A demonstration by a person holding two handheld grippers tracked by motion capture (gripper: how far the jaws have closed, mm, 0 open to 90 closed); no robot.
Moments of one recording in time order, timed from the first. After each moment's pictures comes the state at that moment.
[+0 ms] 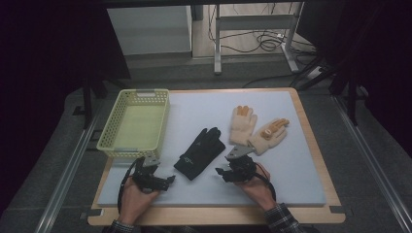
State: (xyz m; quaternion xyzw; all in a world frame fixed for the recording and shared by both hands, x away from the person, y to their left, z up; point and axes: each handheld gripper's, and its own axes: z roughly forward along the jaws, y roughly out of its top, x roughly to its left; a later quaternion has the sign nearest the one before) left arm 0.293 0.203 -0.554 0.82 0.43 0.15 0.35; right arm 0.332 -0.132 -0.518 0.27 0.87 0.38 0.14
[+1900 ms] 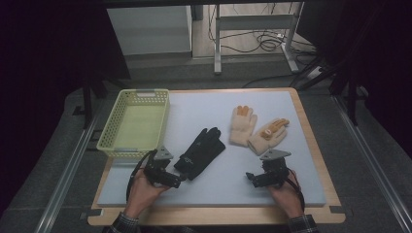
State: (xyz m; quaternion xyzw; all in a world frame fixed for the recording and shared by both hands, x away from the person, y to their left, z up) left arm 0.305 0.158 -0.513 0.84 0.37 0.11 0.37; right arm 0.334 -0.225 -0.535 0.35 0.85 0.34 0.17
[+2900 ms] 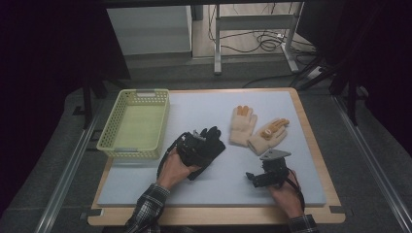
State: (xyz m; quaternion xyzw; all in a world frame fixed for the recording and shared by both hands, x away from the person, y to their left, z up) left arm 0.387 0.081 -0.532 0.88 0.38 0.09 0.29; right arm 0.334 -0.225 -0.535 0.35 0.85 0.34 0.17
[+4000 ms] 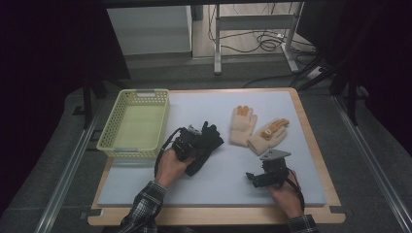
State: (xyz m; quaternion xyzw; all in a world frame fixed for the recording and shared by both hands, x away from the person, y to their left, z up) left arm 0.386 0.095 -0.498 0.86 0.40 0.08 0.32; right arm 0.334 -0.225 -0.535 0.35 0.85 0.34 0.17
